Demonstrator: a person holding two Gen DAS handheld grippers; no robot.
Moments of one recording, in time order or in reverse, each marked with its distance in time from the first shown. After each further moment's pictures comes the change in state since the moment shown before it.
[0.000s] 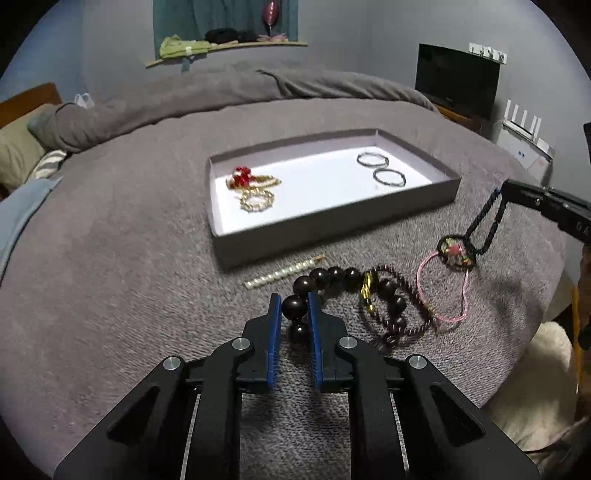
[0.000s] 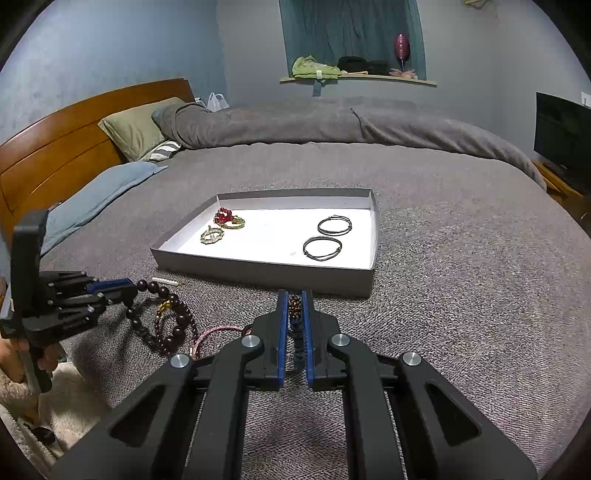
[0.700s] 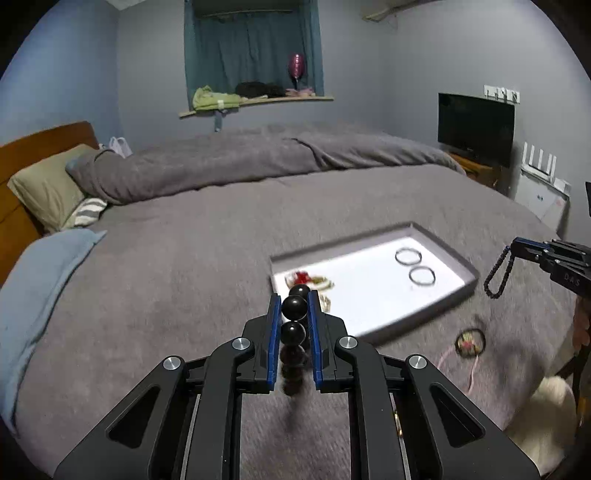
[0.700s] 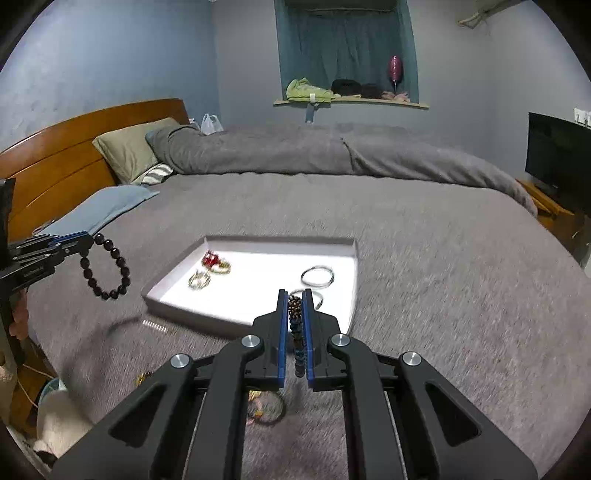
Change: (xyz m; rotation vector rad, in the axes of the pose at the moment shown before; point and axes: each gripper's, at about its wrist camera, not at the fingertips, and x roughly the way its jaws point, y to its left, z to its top) left arm -0.063 0.038 0.071 -0.015 -0.214 0.117; right arm -0.007 -0.016 0.051 -0.007 -0.092 -0.042
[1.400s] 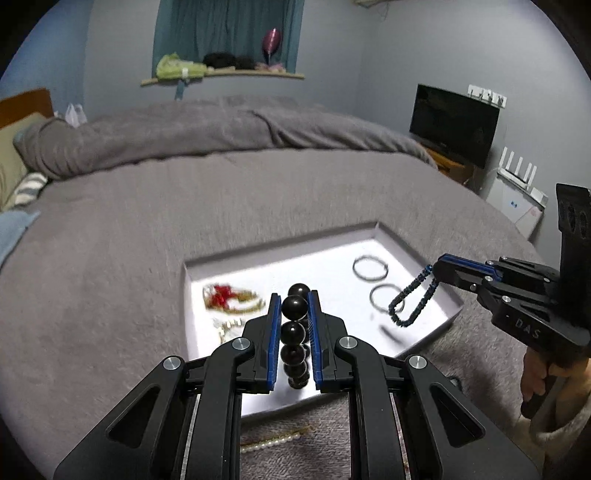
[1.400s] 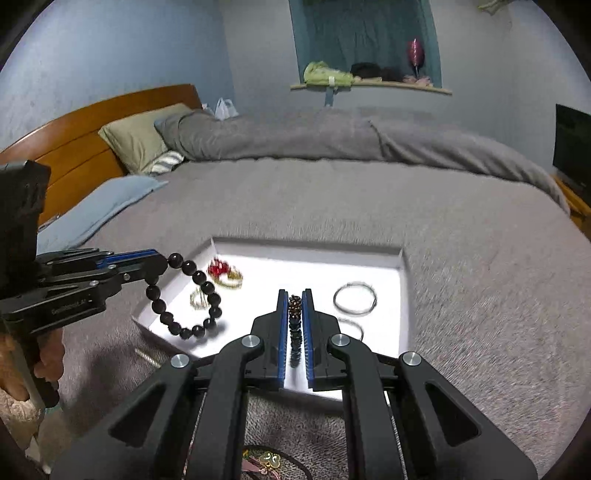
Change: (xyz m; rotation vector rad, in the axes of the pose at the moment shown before) left arm 0.104 -0.041 0.018 -0.061 0.119 -0.195; right arm 0.089 0.016 0.018 -0.009 0.081 0.087
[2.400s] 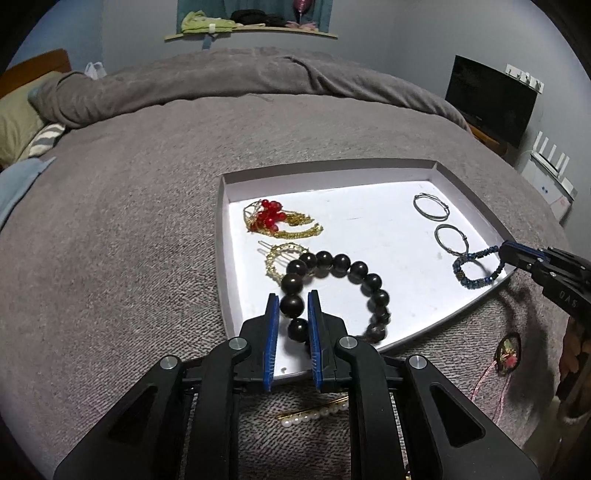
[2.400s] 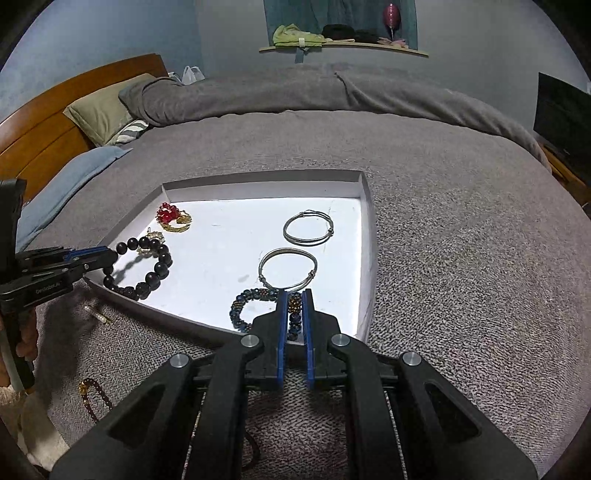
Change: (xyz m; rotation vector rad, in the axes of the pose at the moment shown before) left arm 0.036 0.041 -0.040 -0.067 0.152 0.087; right arm 0.025 -0.030 -0.035 0.058 0.139 -0.104
